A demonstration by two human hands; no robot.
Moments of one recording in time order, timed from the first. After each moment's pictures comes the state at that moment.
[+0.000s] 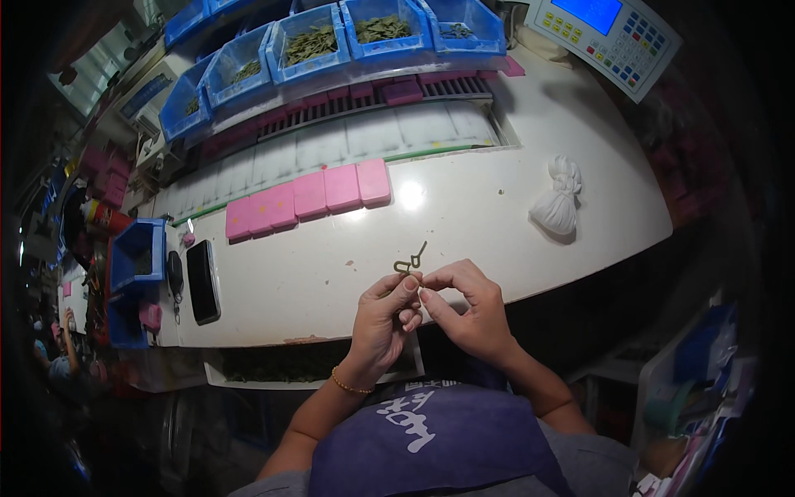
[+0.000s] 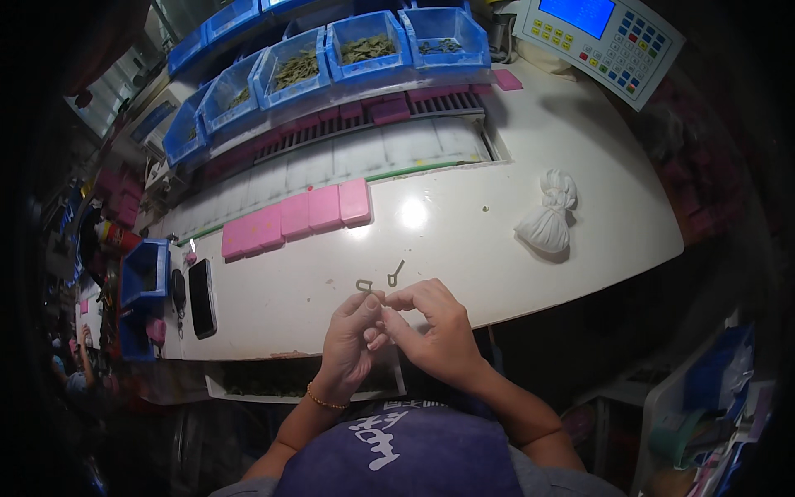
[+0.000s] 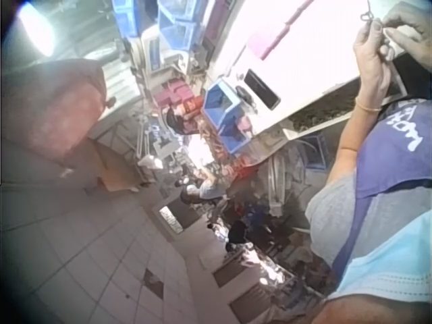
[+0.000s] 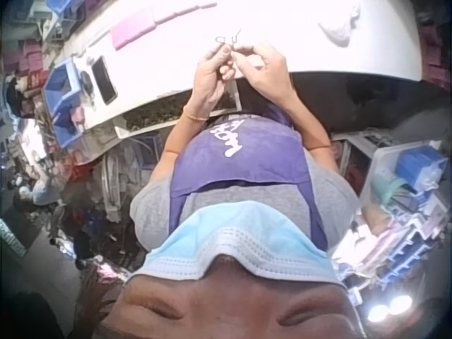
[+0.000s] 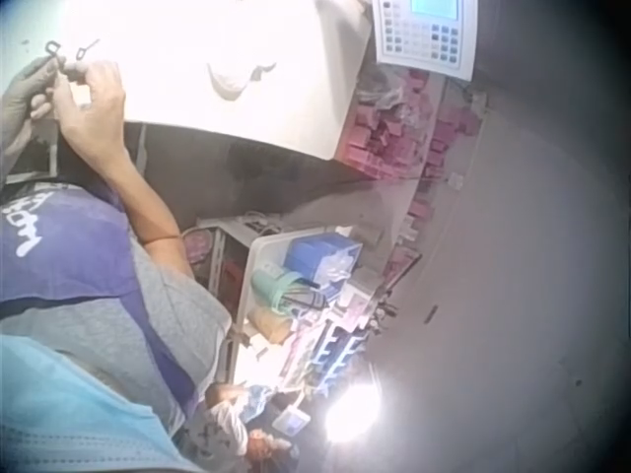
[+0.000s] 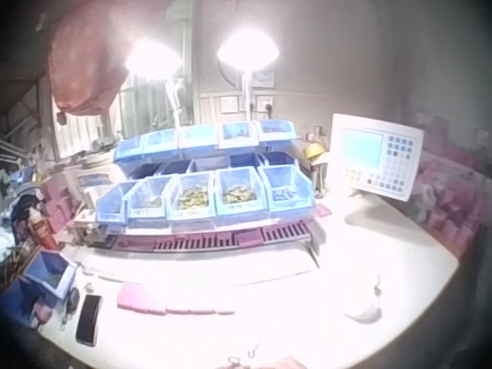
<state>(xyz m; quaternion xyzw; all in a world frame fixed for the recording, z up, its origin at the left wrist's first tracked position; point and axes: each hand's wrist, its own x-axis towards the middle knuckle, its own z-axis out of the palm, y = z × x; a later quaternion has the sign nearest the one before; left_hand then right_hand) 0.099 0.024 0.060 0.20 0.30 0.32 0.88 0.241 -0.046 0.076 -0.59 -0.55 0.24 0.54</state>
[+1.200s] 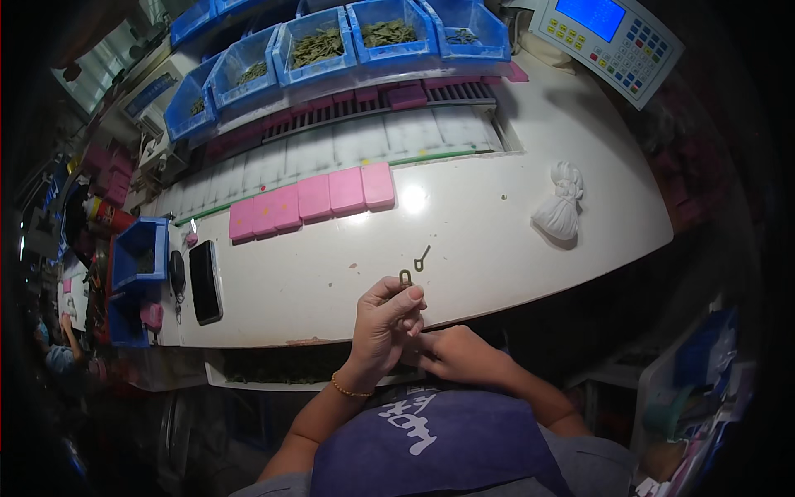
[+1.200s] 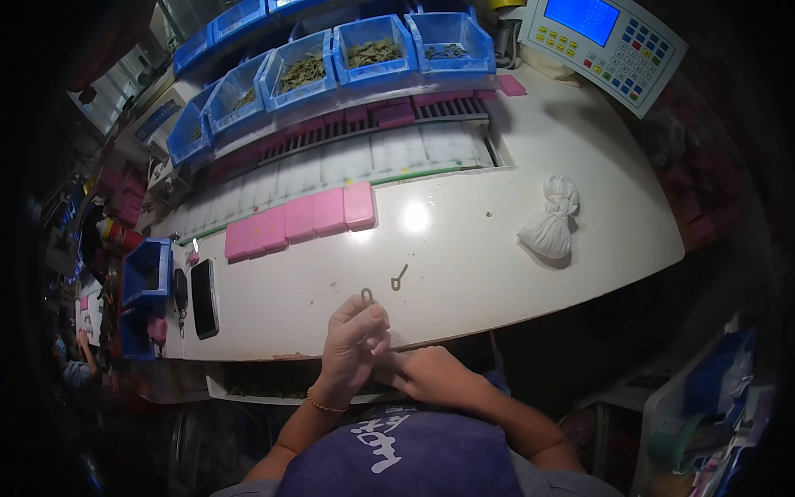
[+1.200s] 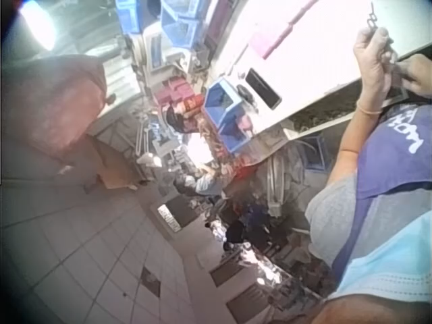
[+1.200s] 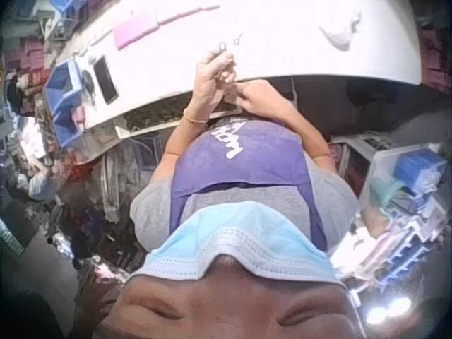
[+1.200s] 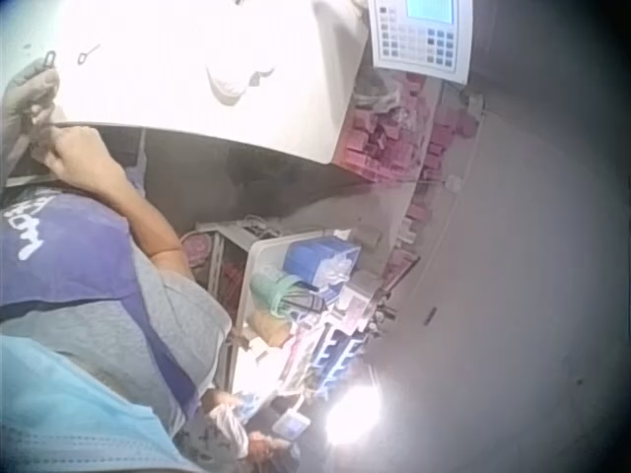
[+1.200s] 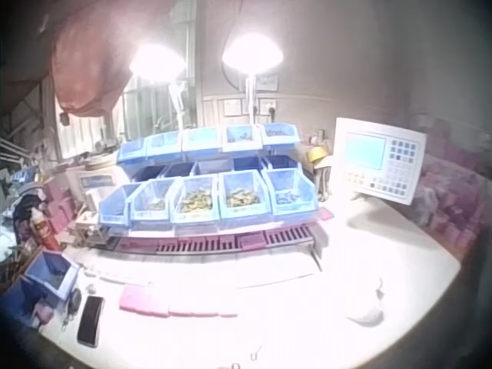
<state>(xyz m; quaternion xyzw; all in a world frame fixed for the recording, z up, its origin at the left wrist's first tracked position) 0.092 0.024 0.059 0.24 0.27 0.33 0.87 0.233 -0.069 0.052 -0.57 -0.67 0.42 0.24</state>
